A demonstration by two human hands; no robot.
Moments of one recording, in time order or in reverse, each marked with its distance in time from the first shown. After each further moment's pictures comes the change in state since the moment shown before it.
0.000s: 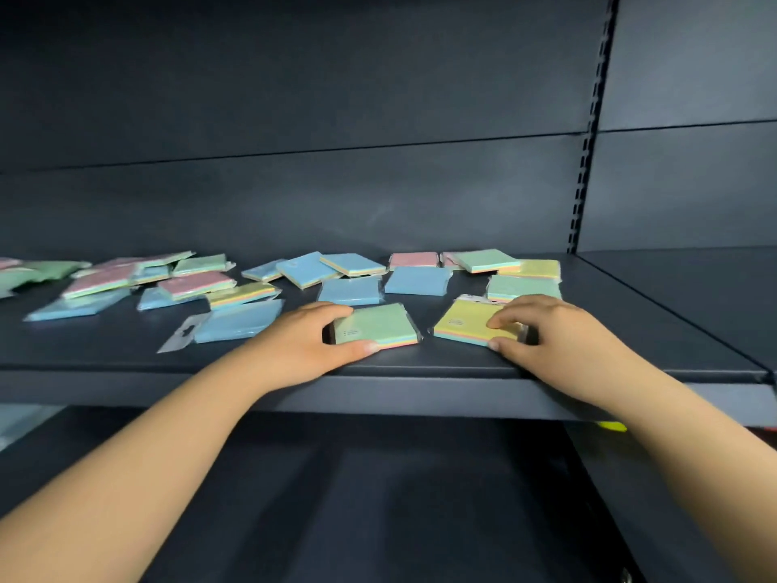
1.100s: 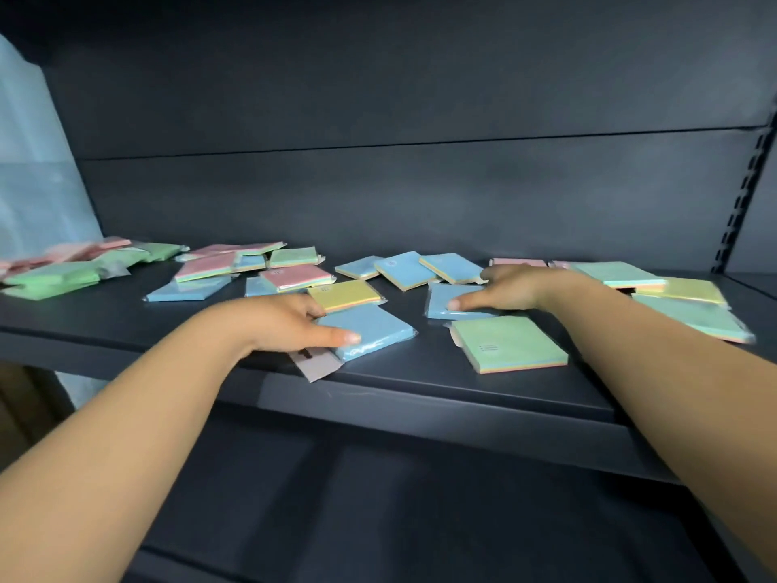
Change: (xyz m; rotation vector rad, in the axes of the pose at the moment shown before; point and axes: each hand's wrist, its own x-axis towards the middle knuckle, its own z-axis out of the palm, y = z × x) left_hand -0.003 -0.112 -0.070 -0.086 -0.209 -0.426; right_hand 0.162 -0.085 0.071 -0.076 -0.532 0.192
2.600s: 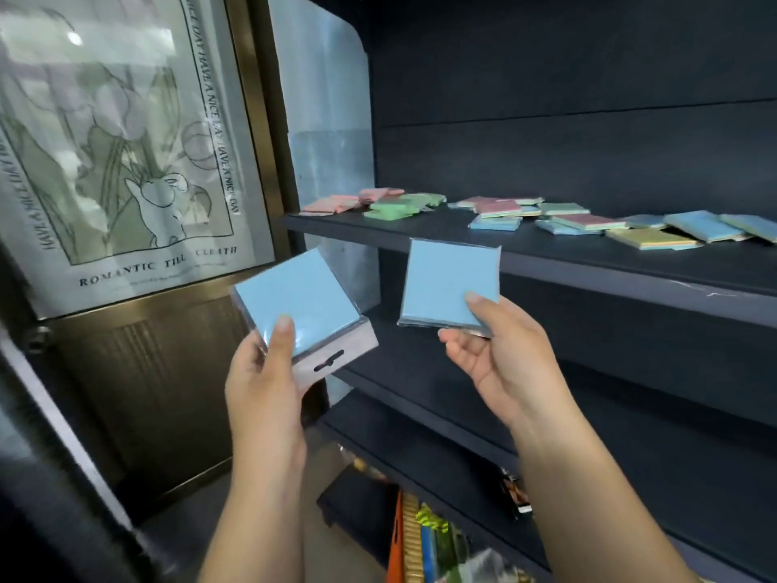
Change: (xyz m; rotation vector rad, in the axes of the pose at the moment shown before) left_hand -0.299 -0.264 0.021 -1.376 1.225 -0.055; right_hand -0.257 -0.332 0.192 1.820 -0.253 -0.267
